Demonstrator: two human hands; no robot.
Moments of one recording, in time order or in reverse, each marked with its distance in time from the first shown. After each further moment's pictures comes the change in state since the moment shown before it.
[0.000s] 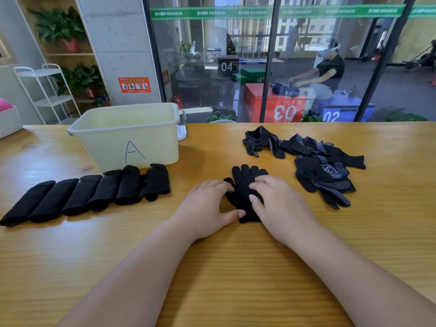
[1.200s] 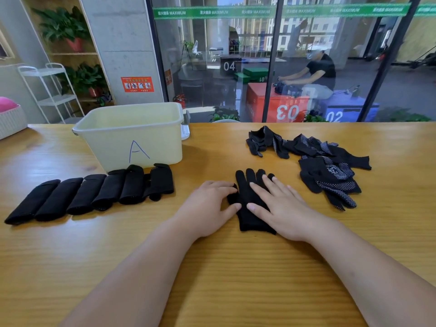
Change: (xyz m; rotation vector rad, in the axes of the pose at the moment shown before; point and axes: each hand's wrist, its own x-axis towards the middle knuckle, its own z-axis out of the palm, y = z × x) left_hand 0.001 -0.008 -0.001 -0.004 -0.079 -0.024; right_hand 0.014 0.026 0.009 -0.045 -0.476 0.037
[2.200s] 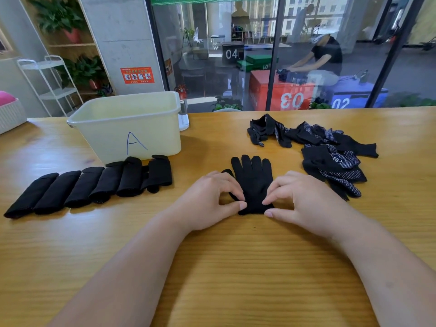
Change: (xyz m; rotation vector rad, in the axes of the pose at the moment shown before) left_hand -0.007 0.000 -0.007 -0.218 0.058 0.231; right_hand -0.029 0.029 -0.014 0.067 0.295 -0.317
